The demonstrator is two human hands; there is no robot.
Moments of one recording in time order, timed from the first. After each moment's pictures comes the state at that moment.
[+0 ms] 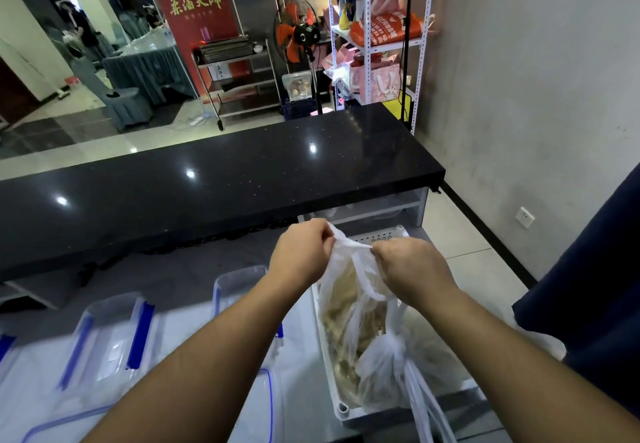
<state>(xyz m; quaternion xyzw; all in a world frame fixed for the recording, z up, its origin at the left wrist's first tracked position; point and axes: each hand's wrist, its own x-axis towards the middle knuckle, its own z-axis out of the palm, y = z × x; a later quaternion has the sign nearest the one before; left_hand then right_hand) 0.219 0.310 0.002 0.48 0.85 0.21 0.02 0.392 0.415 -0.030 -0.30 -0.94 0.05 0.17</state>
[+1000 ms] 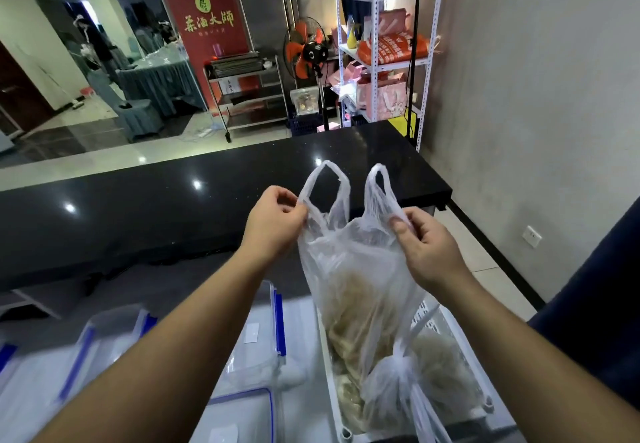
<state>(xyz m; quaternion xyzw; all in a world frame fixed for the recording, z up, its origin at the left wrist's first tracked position) 0.179 0.306 0.069 0.31 0.82 0.47 0.10 0.388 0.432 0.018 -0.30 -0.74 0.48 0.36</state>
